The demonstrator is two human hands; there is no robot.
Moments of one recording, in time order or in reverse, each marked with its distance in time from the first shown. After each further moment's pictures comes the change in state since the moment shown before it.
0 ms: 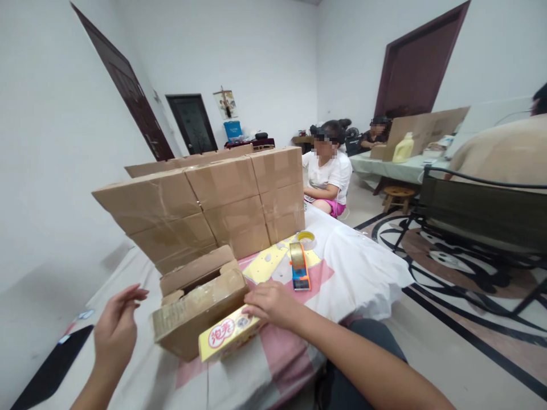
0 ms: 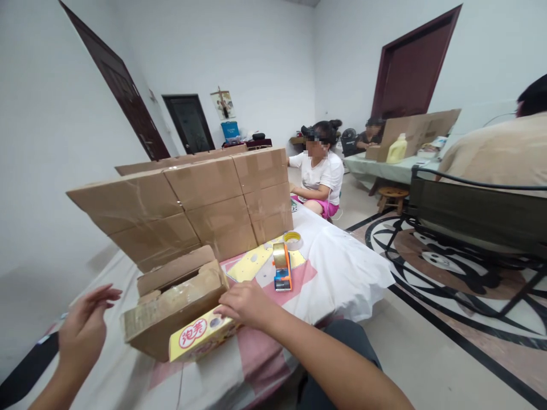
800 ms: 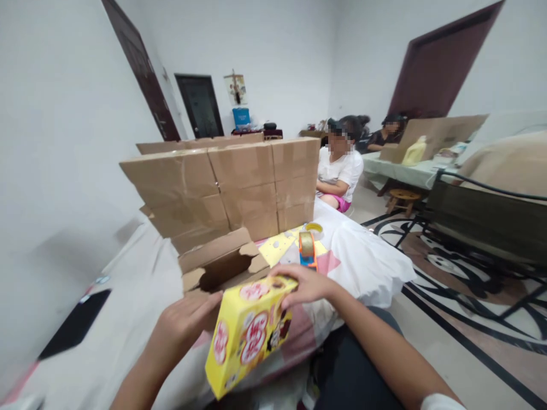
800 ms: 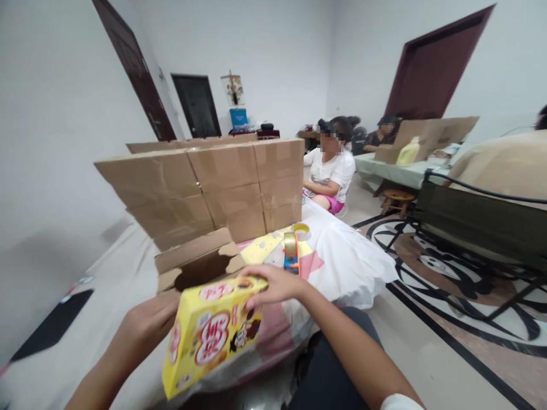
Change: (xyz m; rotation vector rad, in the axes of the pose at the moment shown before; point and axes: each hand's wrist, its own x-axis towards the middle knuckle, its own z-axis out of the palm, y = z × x) left_hand -0.070 0.084 0.000 0.303 -0.498 1.008; right_hand -0.002 -0.008 -0.069 0.766 -0.231 0.163
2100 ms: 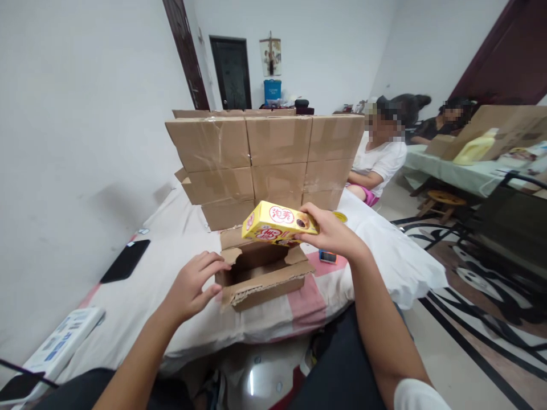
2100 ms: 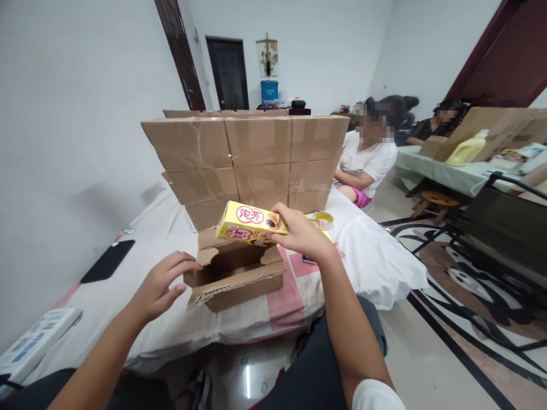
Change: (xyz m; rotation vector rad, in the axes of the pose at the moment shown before) left_hand -0.017 -0.003 -0.029 -0.306 -0.140 -0.348; right_hand 0.049 -0.061 -0.038 -0.504 0.205 0.147
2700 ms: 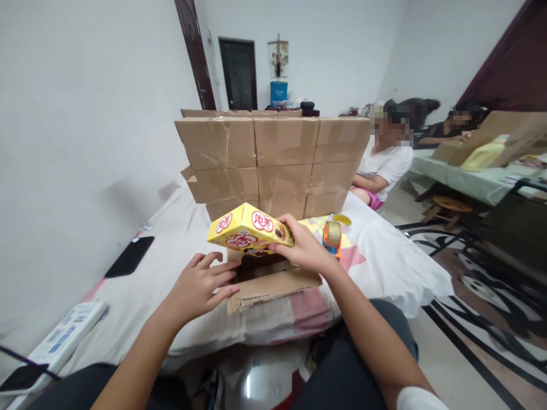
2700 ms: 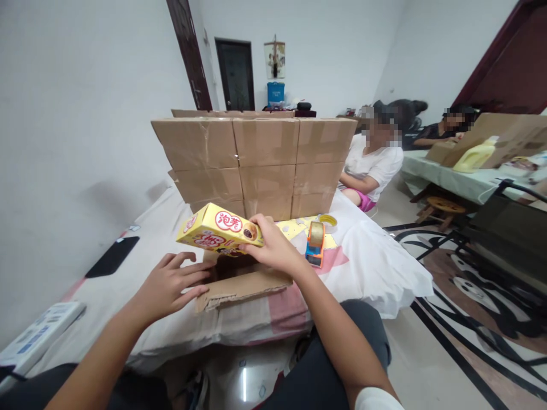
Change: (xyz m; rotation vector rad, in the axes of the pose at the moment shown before) left_hand -0.002 0.003 0.001 0.513 -0.162 0.133; right_hand 0.014 -0.021 0.065 0.277 0.018 -0.002
